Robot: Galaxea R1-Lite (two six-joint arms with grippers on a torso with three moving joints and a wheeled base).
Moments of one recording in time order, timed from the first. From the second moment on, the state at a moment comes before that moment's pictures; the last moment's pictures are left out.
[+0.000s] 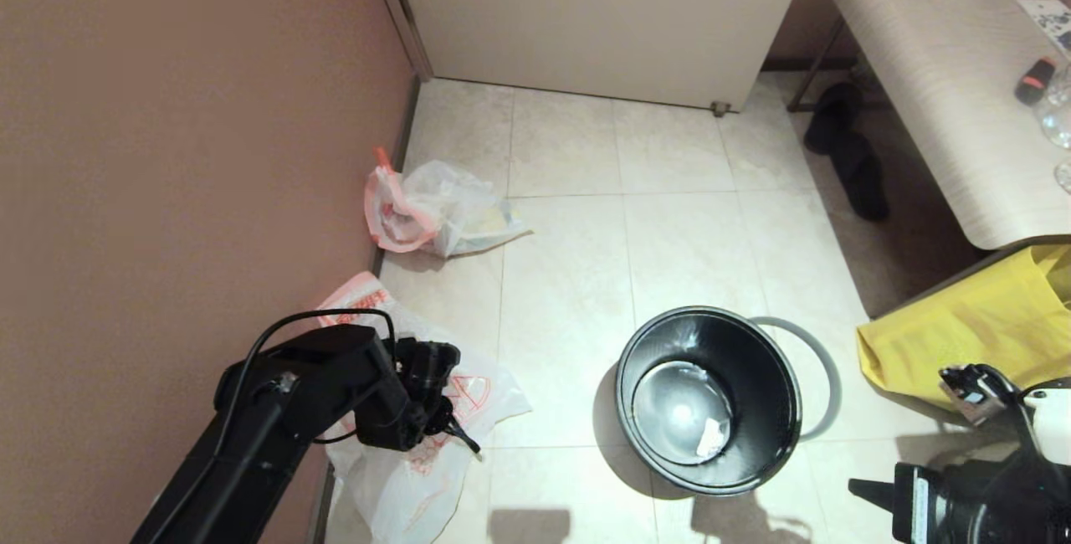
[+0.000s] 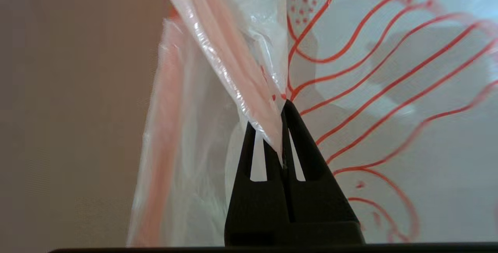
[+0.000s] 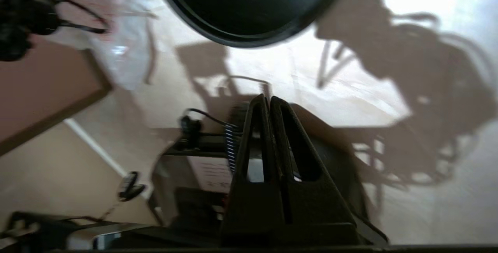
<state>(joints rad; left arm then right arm) -0.21 2.78 -1.37 -0.77 1.02 -0.09 0.44 1.32 -0.38 -0.23 -0.01 0.62</state>
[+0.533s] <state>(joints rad) -0.46 2.36 -1.24 -0.64 0.91 -0.09 0.41 1.48 -0.26 -0.67 0.16 0.50</state>
